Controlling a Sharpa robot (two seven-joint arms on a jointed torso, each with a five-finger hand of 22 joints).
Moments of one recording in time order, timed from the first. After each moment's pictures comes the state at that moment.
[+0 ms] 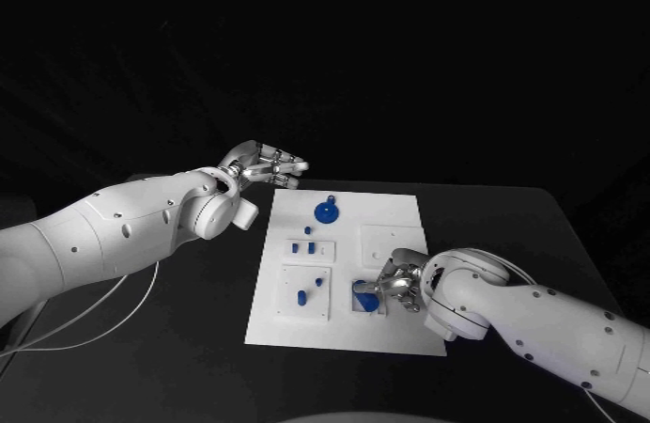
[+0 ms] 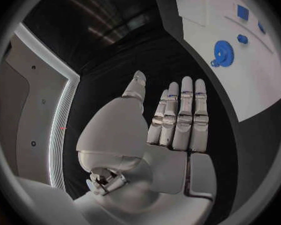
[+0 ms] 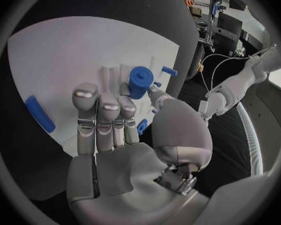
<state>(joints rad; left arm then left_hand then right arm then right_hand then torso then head) 1.25 -0.69 -0.09 1.15 -0.35 -0.20 0.25 1.30 -0.05 -0.04 0.02 0.05 1.02 0.14 0.06 0.06 1.21 0.11 0.06 0.06 1.26 0.09 0.07 0.10 0.03 1.08 0.08 0.08 0.15 0.81 -0.70 0.25 1.59 -1.25 -0.04 -0.70 1.01 -0.17 0.30 0.22 0.05 1.27 0.02 0.07 0.16 1.36 -0.06 1.03 1.16 1.45 -0.09 1.00 1.04 0.06 1.46 -0.12 0.73 1.31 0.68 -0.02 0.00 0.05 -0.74</state>
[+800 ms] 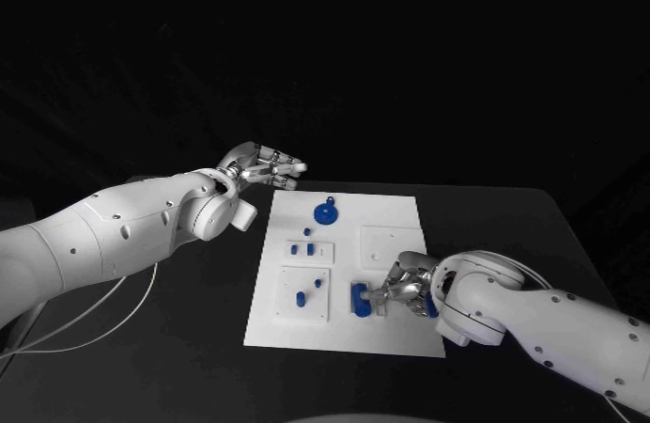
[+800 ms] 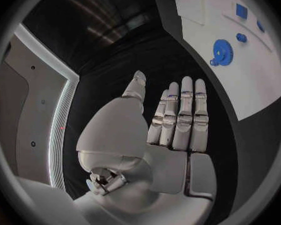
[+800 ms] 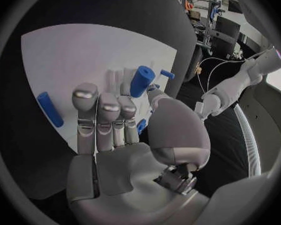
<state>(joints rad) 1.25 -0.69 -0.09 1.14 -0.35 -0.20 0.25 1.30 -0.05 -0.04 0.02 0.05 1.01 0.14 0.06 0.06 1.21 0.11 0.06 0.06 1.26 0.09 0.07 0.10 0.03 1.08 0.07 0.08 0.15 0.81 -0.76 0.25 1.65 -1.24 -0.02 -0.66 1.10 -0.15 0.18 0.20 0.05 1.27 0.02 0.07 0.15 1.36 -0.05 1.03 1.18 1.46 -0.10 1.01 1.05 0.06 1.46 -0.12 0.74 1.31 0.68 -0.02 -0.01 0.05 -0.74</state>
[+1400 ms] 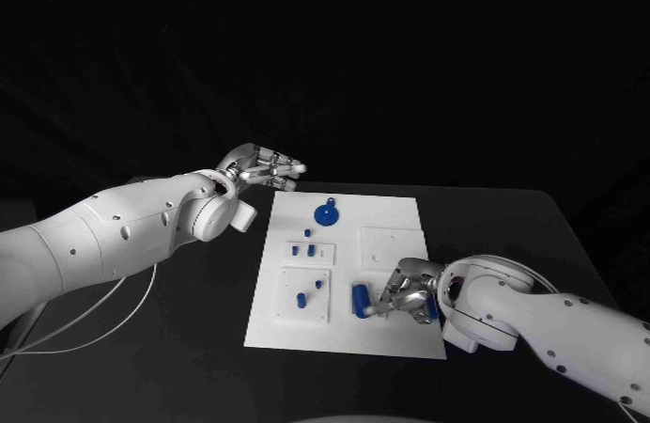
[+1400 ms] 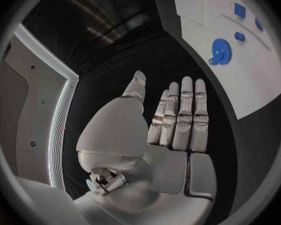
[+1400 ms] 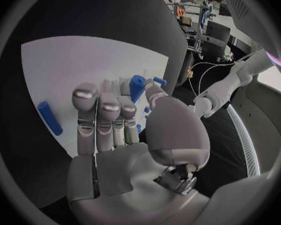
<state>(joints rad) 1.25 -0.69 -0.09 1.14 -0.35 -0.20 0.24 1.30 -0.05 -0.04 0.02 0.05 1.01 0.14 0.06 0.06 1.21 0.11 0.06 0.06 1.26 0.09 0.07 0.10 0.03 1.08 0.07 0.08 0.14 0.80 -0.79 0.25 1.66 -1.20 0.04 -0.57 1.16 -0.15 0.14 0.10 0.05 1.28 0.03 0.07 0.15 1.36 -0.05 1.03 1.19 1.46 -0.10 1.01 1.05 0.06 1.46 -0.12 0.74 1.31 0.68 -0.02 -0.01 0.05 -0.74</state>
